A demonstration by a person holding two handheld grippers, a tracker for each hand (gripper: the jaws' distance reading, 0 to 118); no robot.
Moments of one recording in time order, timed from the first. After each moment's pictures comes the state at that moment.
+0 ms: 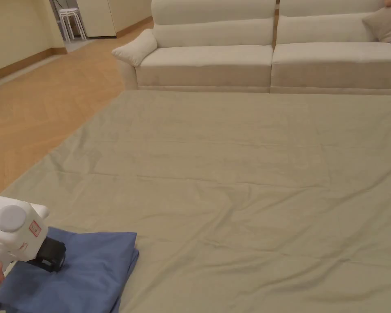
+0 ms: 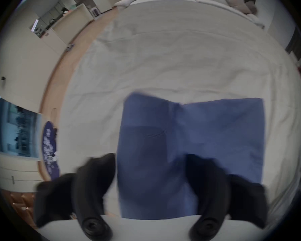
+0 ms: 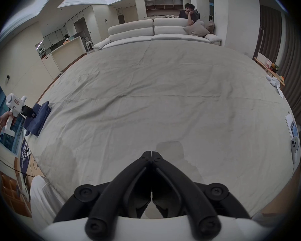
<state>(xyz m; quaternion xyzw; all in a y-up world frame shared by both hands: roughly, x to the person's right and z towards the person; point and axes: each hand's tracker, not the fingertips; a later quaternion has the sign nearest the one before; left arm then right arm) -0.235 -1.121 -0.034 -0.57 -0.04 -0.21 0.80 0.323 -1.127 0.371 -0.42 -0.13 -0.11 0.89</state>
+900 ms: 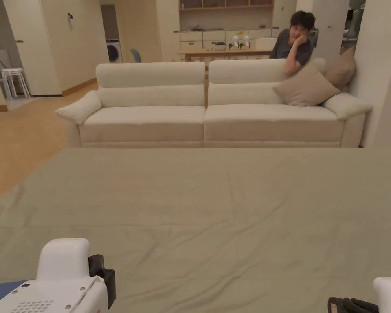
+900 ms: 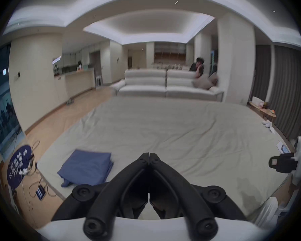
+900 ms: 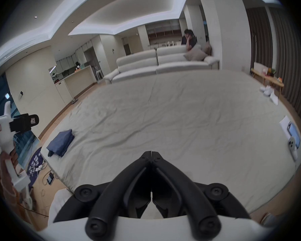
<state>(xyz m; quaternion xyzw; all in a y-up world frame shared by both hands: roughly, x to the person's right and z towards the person) -0.008 -0.982 0.304 -0.19 -0.19 -0.05 0.96 0.321 -1.035 0.454 -0.26 -0.13 -0.12 0.95</state>
